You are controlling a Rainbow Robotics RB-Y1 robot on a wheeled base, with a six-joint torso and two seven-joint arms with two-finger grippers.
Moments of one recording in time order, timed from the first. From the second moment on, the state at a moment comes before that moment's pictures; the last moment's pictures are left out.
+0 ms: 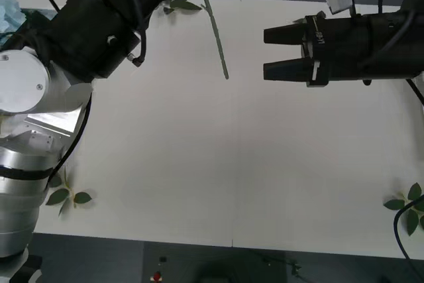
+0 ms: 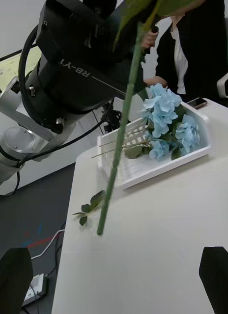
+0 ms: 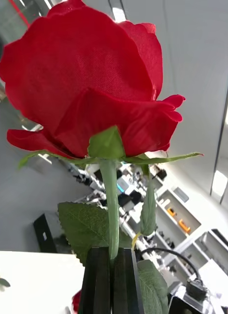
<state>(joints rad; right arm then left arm) -0.53 -0.50 -0.08 -1.65 -1.82 1.42 2.43 -0.40 0.33 -0.12 -1.95 1.68 0.39 -1.93</state>
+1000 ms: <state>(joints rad) -0.53 -0.42 0.08 -1.65 -1.70 1.20 2.43 -0.50 0.24 -0.25 -1.84 1.60 0.39 -1.95</state>
